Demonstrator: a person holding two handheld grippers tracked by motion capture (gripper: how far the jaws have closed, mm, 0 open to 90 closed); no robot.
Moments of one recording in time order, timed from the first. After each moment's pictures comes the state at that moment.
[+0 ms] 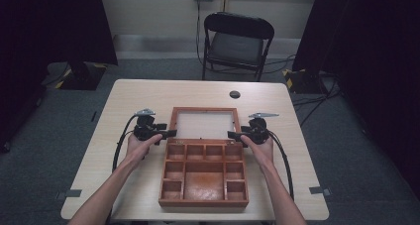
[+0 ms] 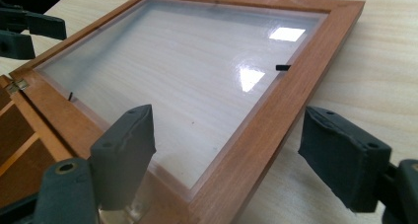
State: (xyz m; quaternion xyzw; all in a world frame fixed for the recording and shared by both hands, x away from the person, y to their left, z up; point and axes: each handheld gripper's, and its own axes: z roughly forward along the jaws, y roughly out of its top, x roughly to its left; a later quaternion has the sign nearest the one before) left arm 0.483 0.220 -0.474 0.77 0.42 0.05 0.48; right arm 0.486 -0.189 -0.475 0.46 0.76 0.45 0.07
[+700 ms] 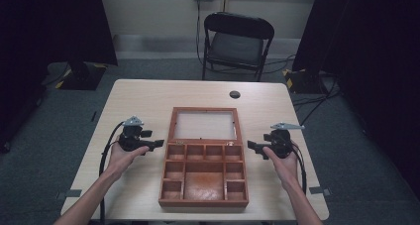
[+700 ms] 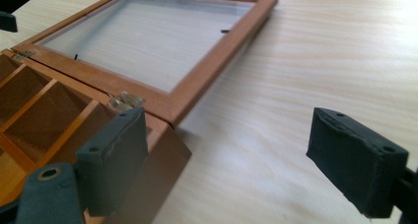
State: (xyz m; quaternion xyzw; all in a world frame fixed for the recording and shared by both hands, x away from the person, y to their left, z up) left arm 0.440 0.253 -0.466 0.80 0.41 0.10 0.43; right arm 0.423 -0.242 -0.449 0.49 0.75 0.43 0.12
